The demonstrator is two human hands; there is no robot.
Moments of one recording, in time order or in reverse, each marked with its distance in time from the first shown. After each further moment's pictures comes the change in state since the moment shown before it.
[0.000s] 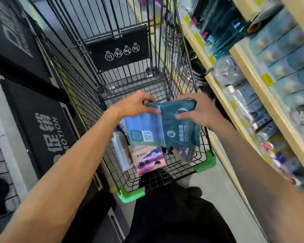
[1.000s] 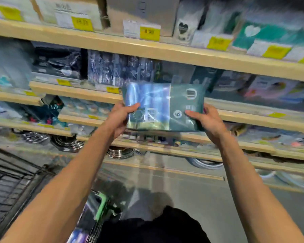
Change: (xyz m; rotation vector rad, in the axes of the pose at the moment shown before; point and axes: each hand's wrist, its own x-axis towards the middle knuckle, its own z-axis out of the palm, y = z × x) left_hand 0.068 0.406 0.314 -0.565 -0.337 0.115; right_hand -0.392 0.238 -0.235 0.877 1.145 0.159
